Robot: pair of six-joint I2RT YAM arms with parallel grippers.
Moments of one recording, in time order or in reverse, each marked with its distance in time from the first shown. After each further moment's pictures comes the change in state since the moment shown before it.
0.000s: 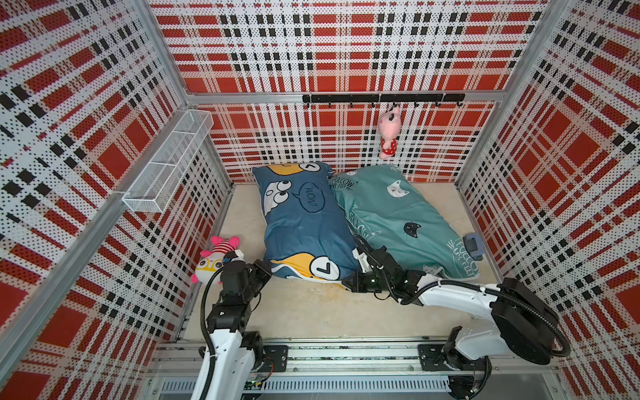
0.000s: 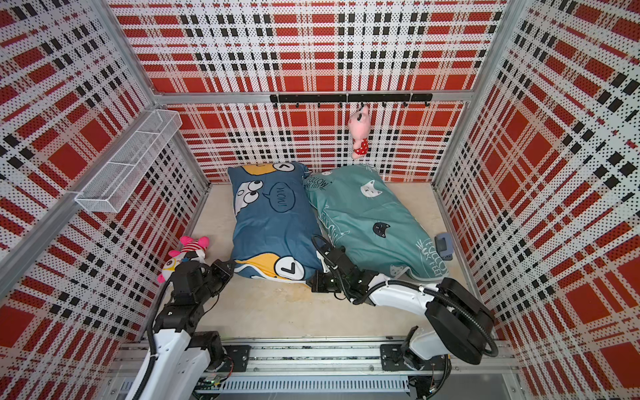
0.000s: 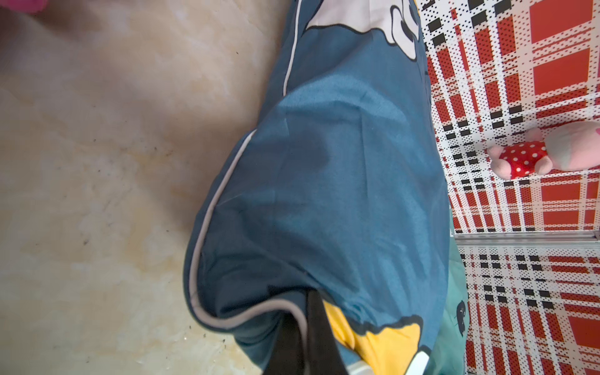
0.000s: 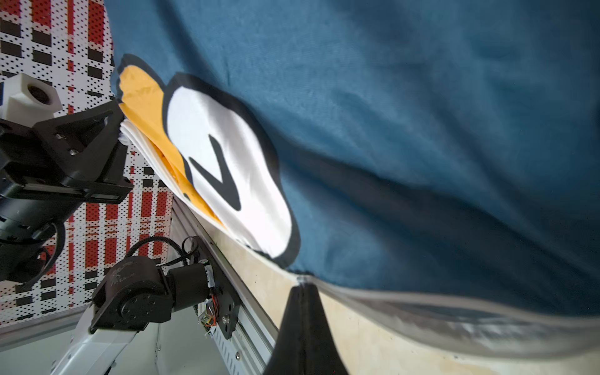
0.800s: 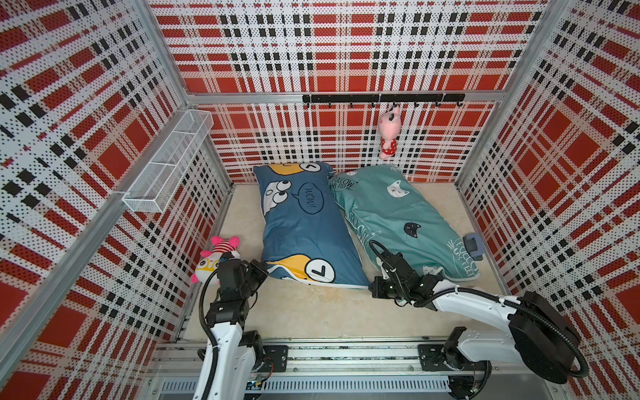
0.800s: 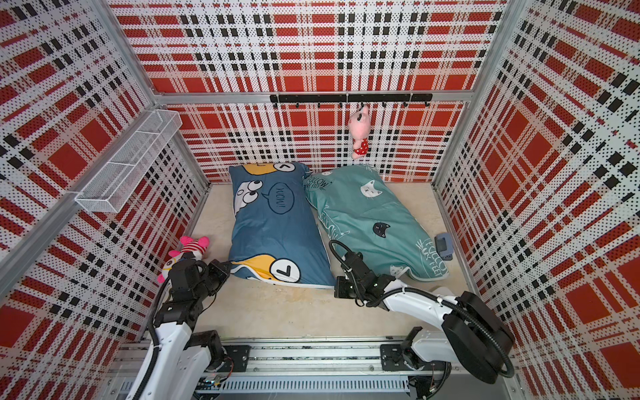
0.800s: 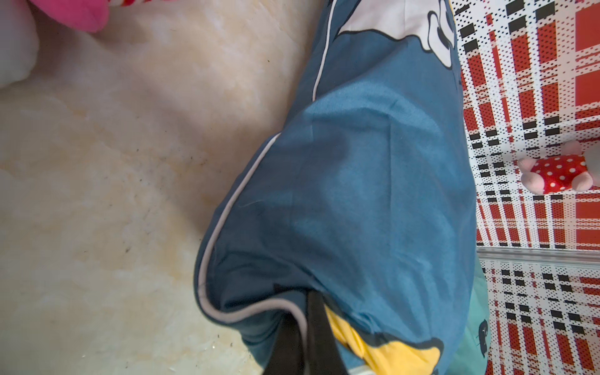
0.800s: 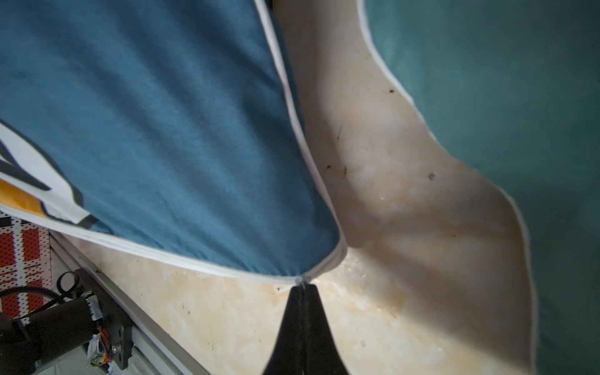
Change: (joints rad) left arm 0.094 0.058 0.000 0.005 0.035 0.049; right arm -0.116 -0.130 -0.136 -0.230 0.147 -0.081
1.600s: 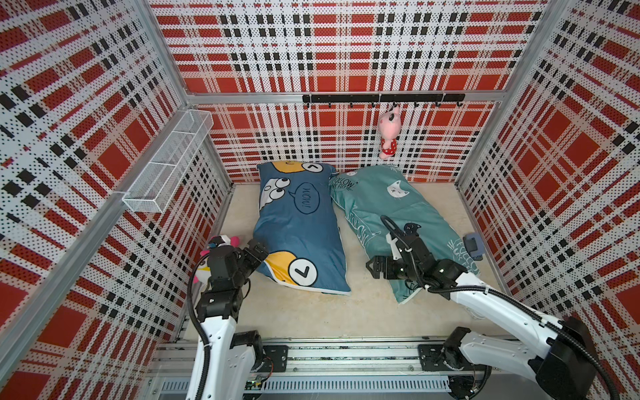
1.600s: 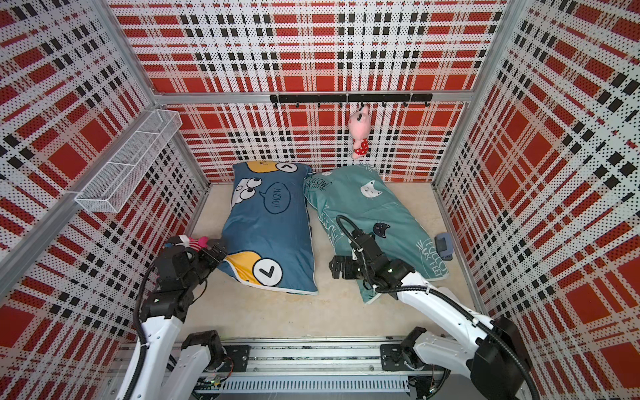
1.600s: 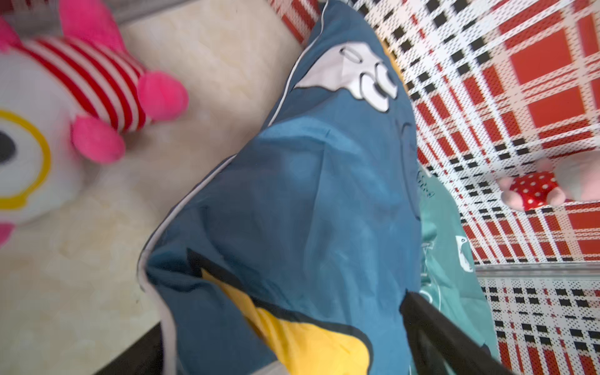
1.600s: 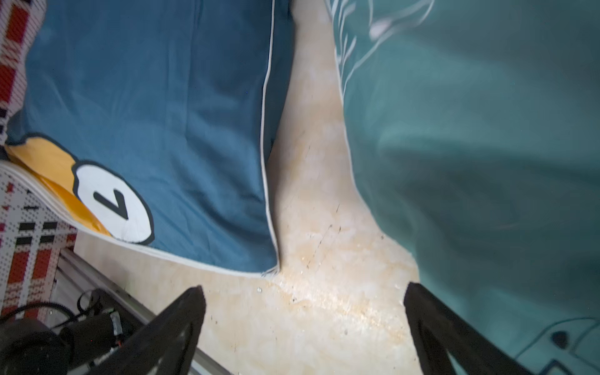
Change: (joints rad) left arm -0.012 0.057 0.292 -0.115 -0.127 0.131; right arm -0.153 -0.158 0.308 -0.326 0.066 -0.219
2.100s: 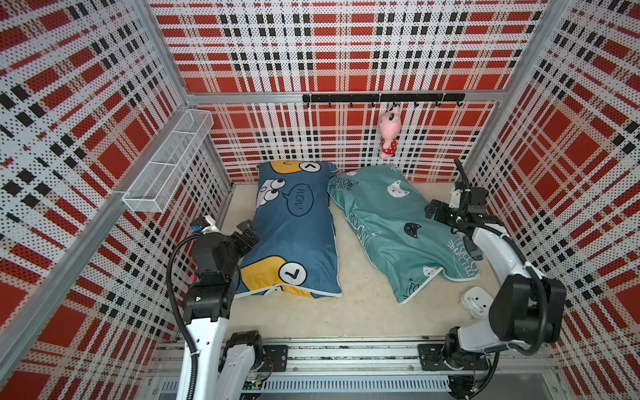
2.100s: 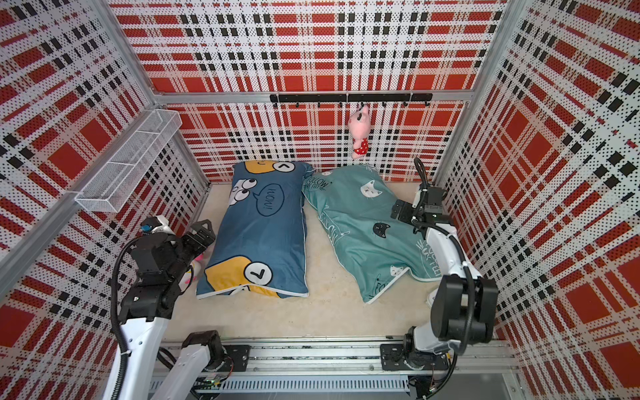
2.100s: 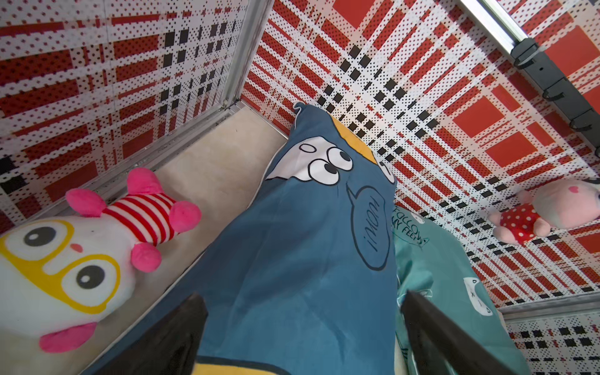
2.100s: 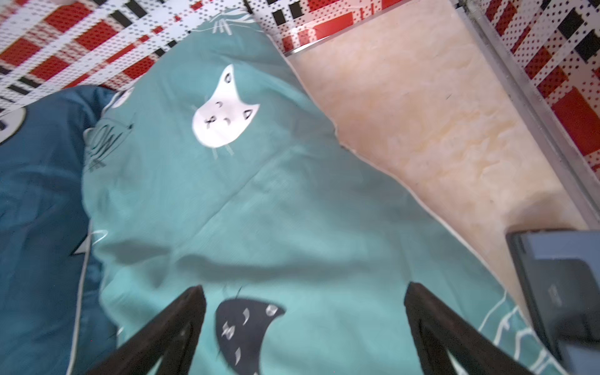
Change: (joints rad) left arm -0.055 0.013 0.199 -0.058 -0.192 0.132; right arm -0.752 0.464 0.369 0.123 -0.133 -0.328
